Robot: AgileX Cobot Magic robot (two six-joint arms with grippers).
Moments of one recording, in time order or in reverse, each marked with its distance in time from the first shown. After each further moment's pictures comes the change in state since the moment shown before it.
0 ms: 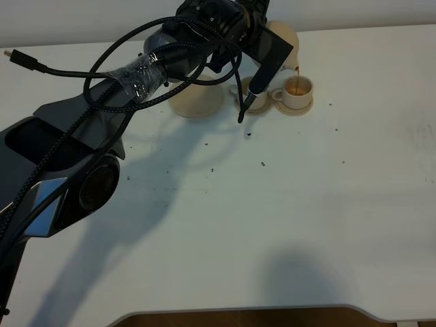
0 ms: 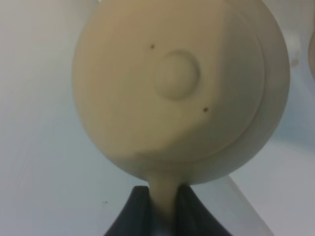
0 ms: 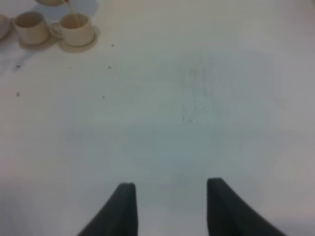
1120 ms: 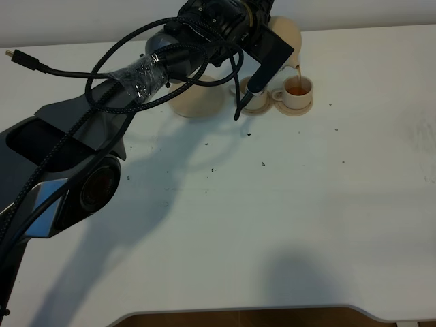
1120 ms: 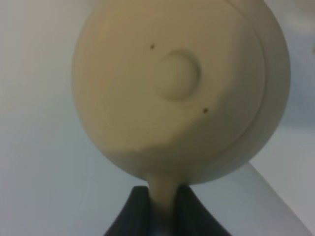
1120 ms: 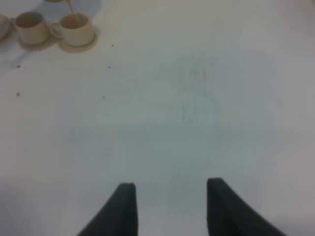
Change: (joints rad) left arm -0.006 0.000 0.000 0.038 -0.044 0.045; right arm 0.000 0.000 0.000 0.000 0.000 0.000
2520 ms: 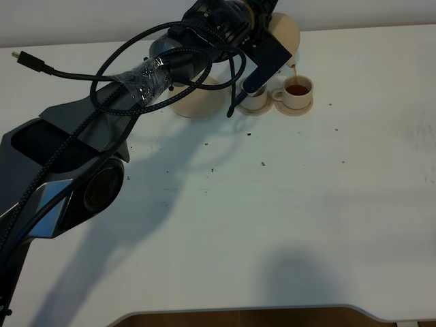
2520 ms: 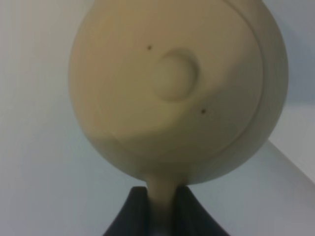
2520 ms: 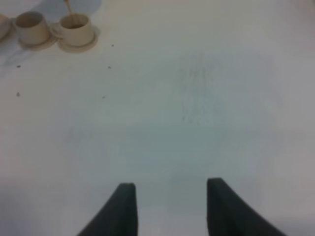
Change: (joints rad) left arm -0.005 0.013 0.000 0.089 -0.047 0.036; right arm 0.000 0.000 0.000 0.001 0.000 0.000
